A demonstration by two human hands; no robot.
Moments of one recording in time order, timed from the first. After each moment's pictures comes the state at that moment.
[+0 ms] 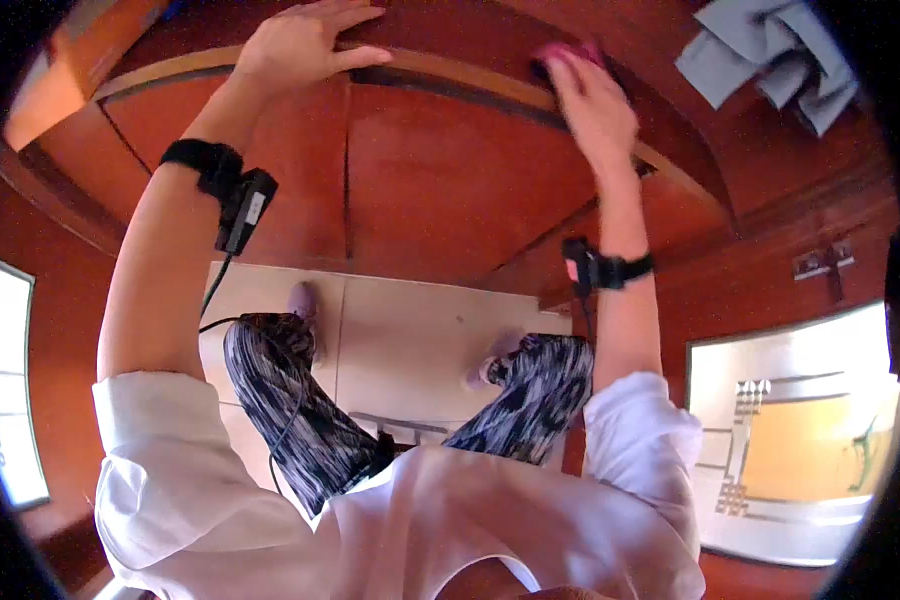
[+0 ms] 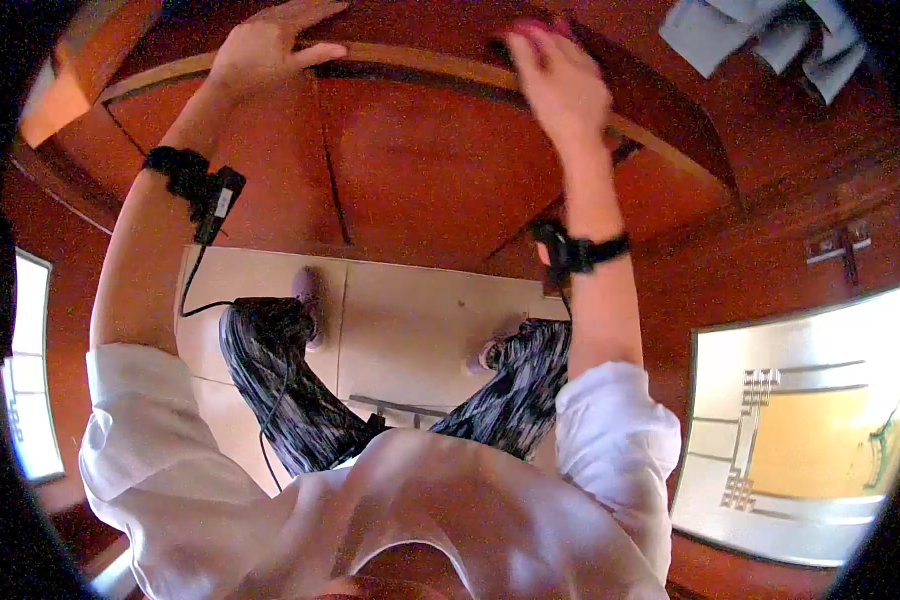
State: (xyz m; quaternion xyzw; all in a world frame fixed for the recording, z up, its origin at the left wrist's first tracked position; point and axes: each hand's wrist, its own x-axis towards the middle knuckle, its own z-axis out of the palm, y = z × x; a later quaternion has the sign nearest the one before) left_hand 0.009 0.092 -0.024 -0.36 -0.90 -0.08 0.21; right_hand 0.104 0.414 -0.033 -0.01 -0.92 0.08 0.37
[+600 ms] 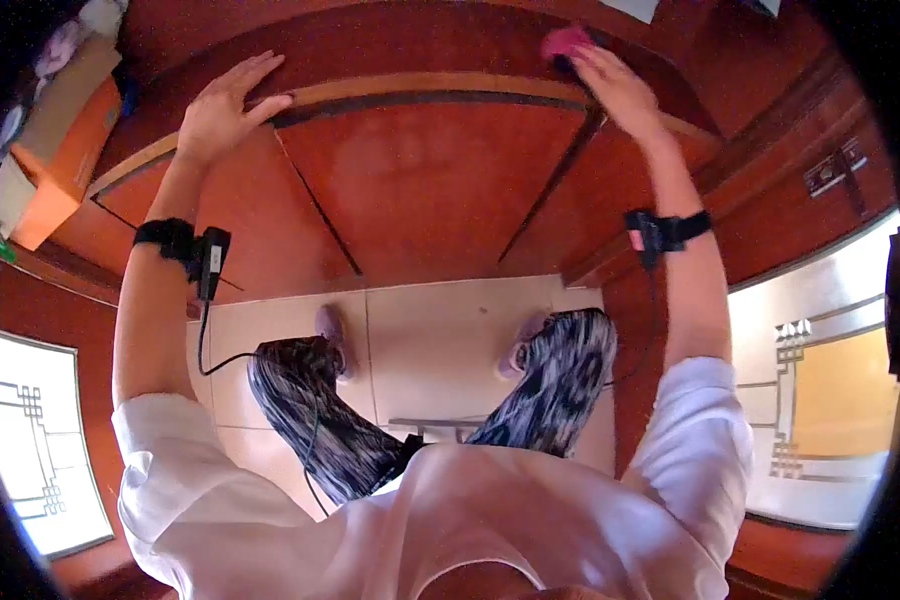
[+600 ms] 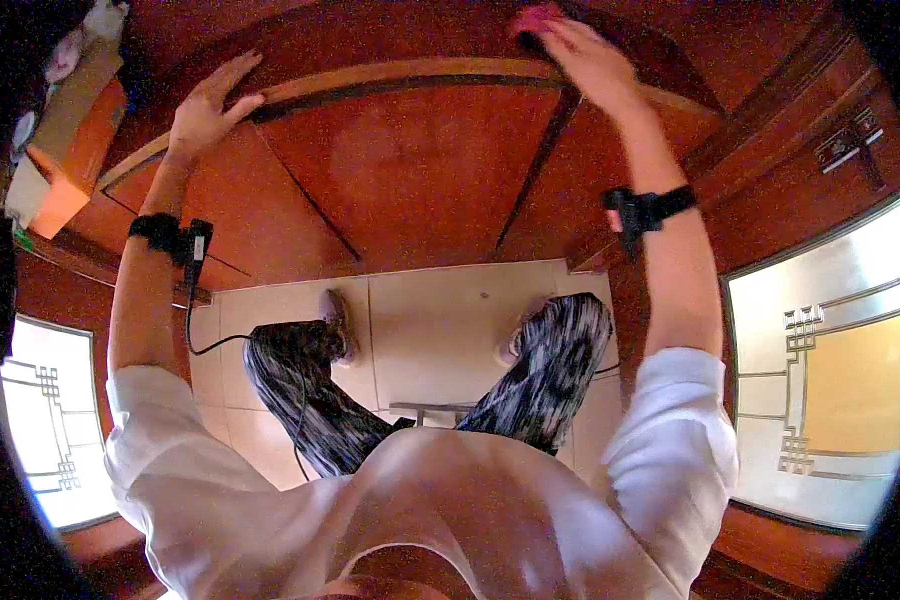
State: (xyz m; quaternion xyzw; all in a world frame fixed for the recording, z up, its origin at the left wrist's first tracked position) left_hand -0.010 0.091 -0.025 -0.39 -0.87 -0.06 0.28; right_hand 0.146 0.552 -0.026 -0.01 -0.95 0.09 0.29
